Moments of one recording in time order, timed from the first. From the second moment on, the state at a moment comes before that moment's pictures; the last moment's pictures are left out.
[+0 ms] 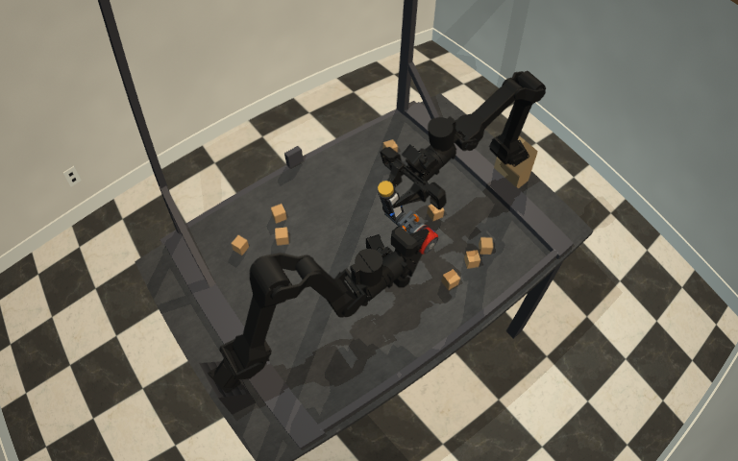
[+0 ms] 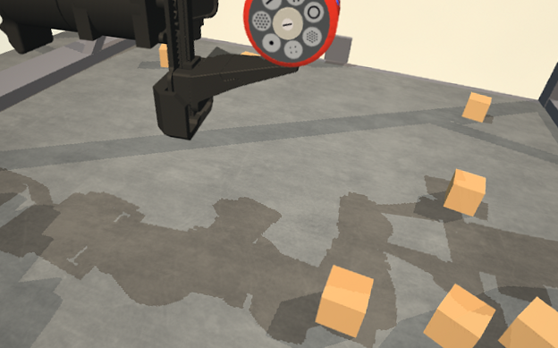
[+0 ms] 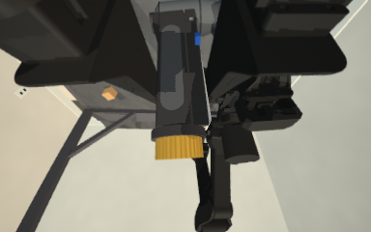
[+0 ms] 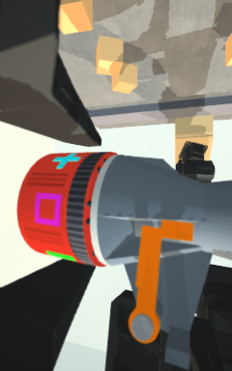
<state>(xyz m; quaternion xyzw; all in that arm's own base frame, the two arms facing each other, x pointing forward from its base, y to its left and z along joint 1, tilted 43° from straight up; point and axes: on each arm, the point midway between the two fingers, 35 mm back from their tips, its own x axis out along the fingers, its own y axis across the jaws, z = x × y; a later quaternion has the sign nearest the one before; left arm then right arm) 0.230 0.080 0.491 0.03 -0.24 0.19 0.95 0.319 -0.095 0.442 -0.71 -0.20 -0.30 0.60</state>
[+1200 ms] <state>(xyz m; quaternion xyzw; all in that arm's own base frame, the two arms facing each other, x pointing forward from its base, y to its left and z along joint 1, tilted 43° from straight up) 0.231 0.081 0.488 0.03 -0.23 0.19 0.95 0.318 -0.095 0.449 -0.73 -0.12 -0.23 0.63</state>
